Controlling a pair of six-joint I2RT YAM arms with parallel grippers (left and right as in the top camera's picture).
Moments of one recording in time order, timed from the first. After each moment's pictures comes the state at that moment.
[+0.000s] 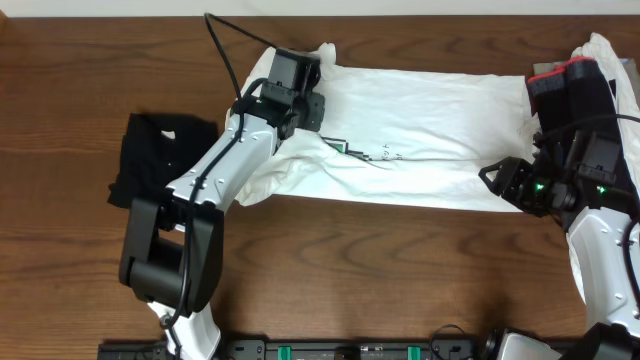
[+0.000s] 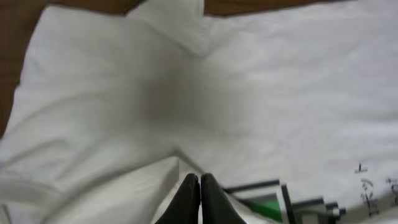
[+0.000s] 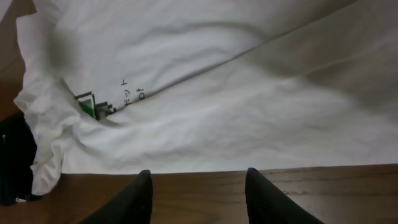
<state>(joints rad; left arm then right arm) -0.37 1.92 1.40 -0.36 0.02 -0.12 -0.31 1.35 0.86 -0.64 -0.52 0.25</state>
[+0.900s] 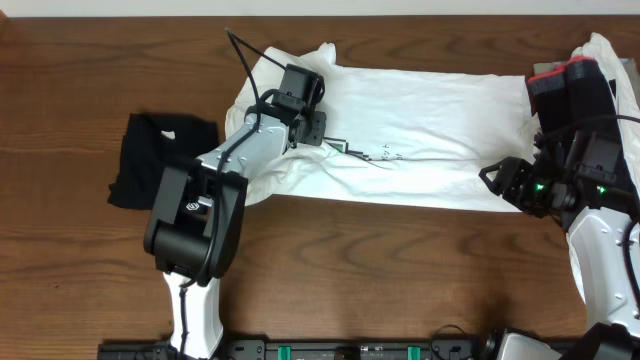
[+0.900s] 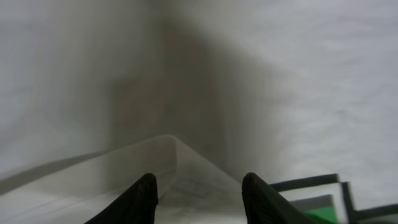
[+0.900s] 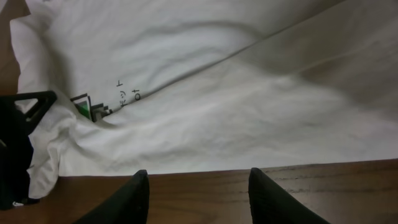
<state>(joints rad) -0.37 2.08 1.40 -0.36 0.02 -0.12 -0.31 1.35 0.86 -0.64 -0.50 0.26</state>
